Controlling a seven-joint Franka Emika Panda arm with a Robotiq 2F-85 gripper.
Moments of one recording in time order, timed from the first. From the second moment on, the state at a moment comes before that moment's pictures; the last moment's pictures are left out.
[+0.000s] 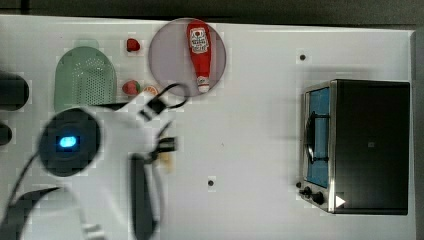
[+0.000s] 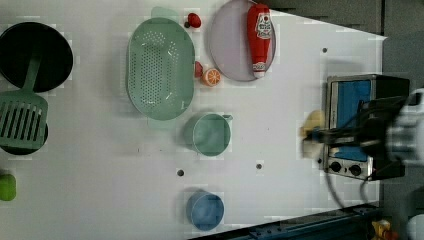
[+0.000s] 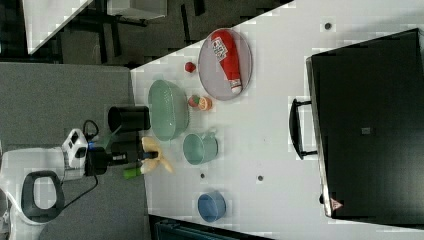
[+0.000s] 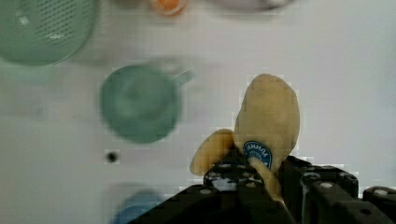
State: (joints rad) arm 0.02 -0.16 0.31 -2.15 0.03 0.34 -0.55
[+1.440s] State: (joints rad) arm 0.02 0.17 0.40 -2.38 0.04 0.91 -0.07
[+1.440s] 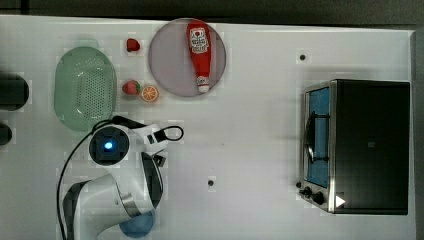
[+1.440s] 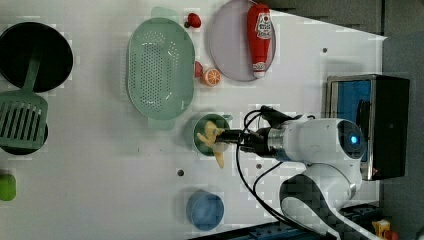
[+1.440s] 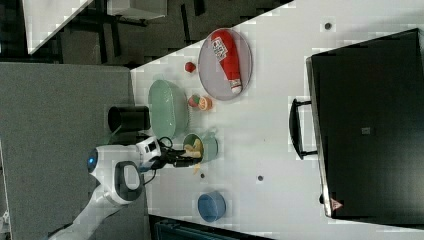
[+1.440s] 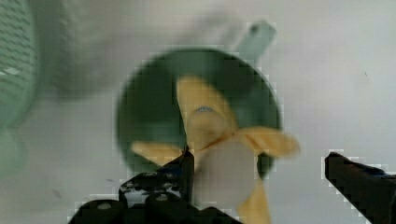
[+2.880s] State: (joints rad) arm -0.06 -0.27 -0.10 -1.87 -0.02 0.14 -0.07
